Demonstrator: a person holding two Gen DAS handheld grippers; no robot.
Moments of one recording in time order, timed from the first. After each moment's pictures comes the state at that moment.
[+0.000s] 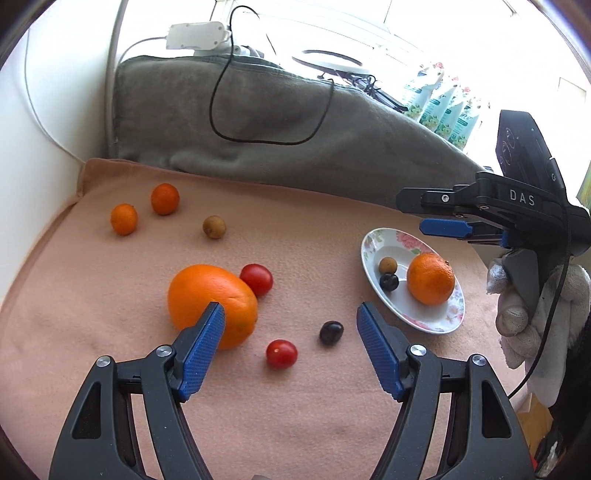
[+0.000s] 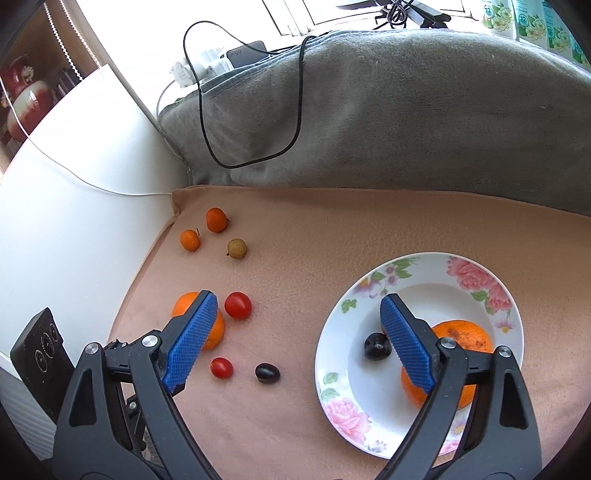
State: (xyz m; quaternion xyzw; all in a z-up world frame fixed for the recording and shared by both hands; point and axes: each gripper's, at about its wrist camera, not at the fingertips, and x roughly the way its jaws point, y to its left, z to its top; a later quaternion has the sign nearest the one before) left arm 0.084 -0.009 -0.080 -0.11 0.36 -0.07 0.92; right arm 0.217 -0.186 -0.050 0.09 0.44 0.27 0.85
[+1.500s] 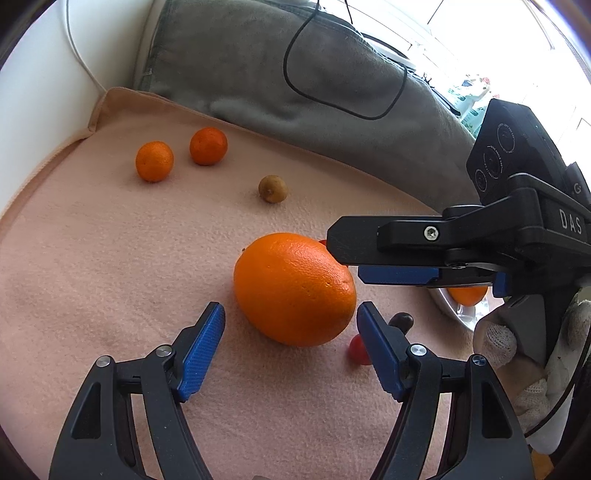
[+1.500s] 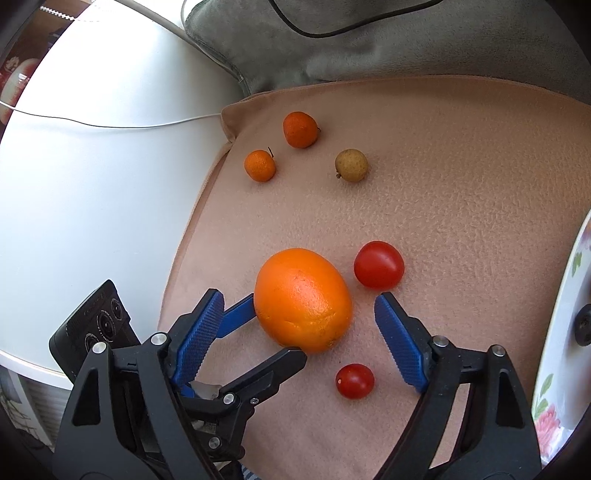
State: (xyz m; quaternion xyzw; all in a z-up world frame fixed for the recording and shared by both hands) left arm 0.106 0.052 -0.128 -0.19 0.41 -0.09 0.89; right arm 0.224 -0.056 -0.116 0.13 0.56 0.36 0.73
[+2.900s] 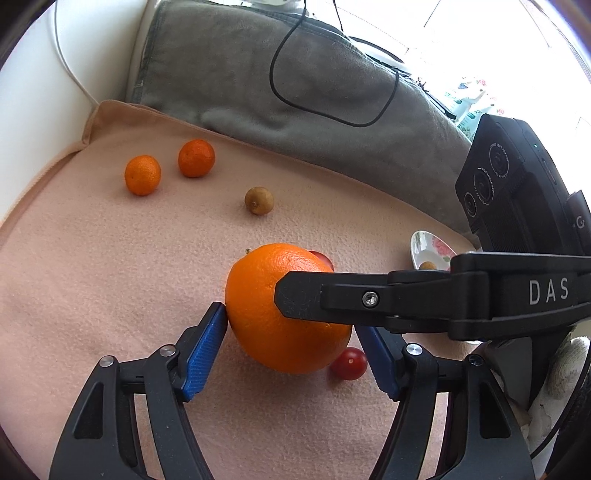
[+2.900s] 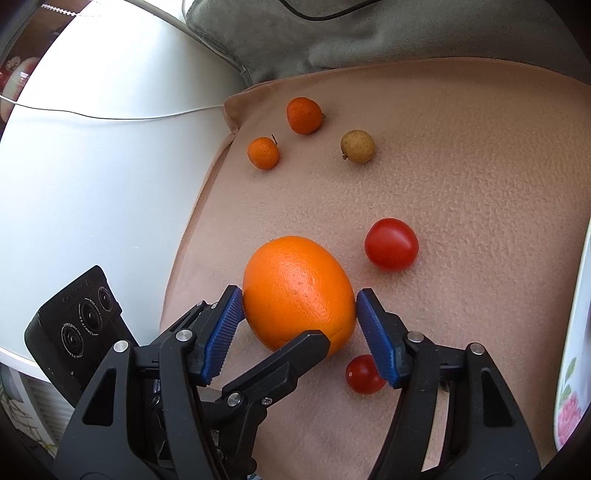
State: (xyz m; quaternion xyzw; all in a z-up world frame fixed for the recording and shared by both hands) left arm 0.106 0.037 -0.116 -0.18 0.39 -0.09 0.90; right arm 0.217 -0.056 -0.123 0.14 0.56 0.37 0.73
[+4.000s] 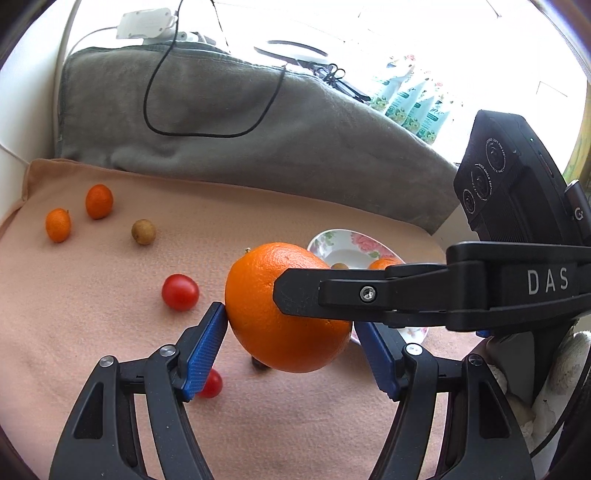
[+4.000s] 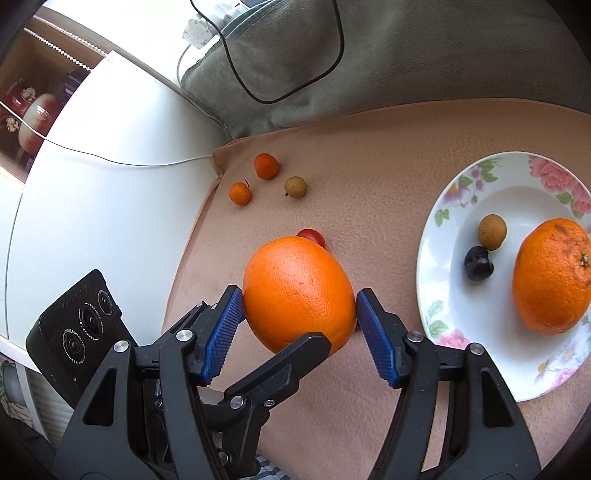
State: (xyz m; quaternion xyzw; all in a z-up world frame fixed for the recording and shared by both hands) left arm 0.110 -0.054 -0.080 -0.13 0.36 -0.16 0.91; right arm 0.194 -0.168 -0.075 0.17 0.52 0.33 0.77
